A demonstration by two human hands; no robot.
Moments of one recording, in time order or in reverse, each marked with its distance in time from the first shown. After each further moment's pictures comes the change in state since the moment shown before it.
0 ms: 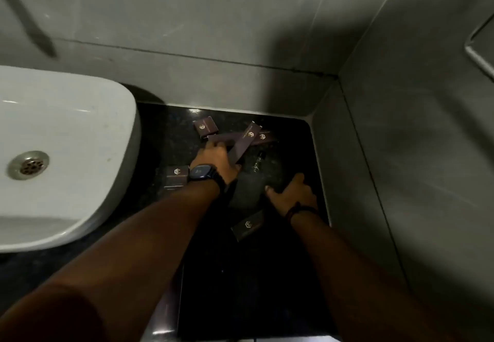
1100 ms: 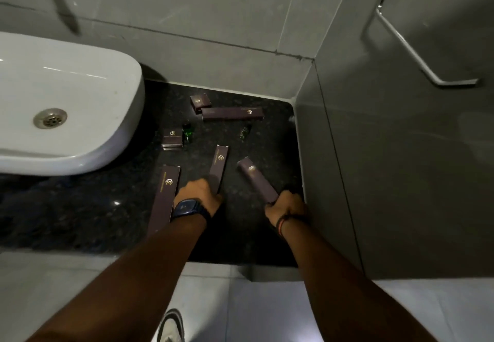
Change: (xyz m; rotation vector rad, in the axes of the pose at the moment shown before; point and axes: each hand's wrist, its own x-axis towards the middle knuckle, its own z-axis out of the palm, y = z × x) left_hand -0.163 -0.015 0.065 0.044 -0.026 -0.191; right_hand -0.088 0.094 -0.002 -0.167 -0.109 -0.016
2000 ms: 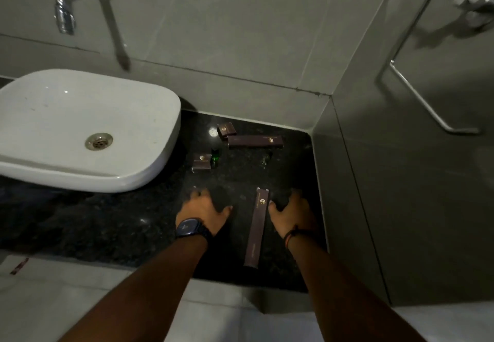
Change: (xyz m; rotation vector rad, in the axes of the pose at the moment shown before) left_hand -0.021 -0.034 -0.040 -0.081 0.188 -0.022; right_hand -0.014 -0.044 -0.002 0.146 0.193 -0.124
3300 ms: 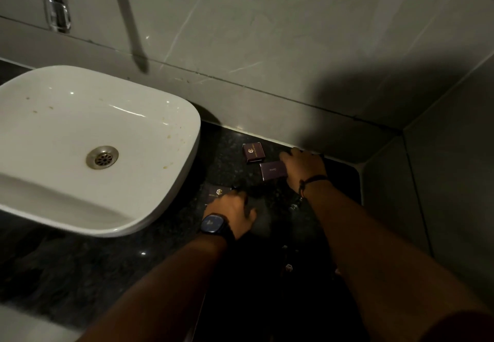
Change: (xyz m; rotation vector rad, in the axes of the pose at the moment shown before) left_hand 0.147 0.024 0.004 0.107 -0.092 0.168; right_hand 0.210 -0.154 0.000 -0.739 -0.056 -0.769
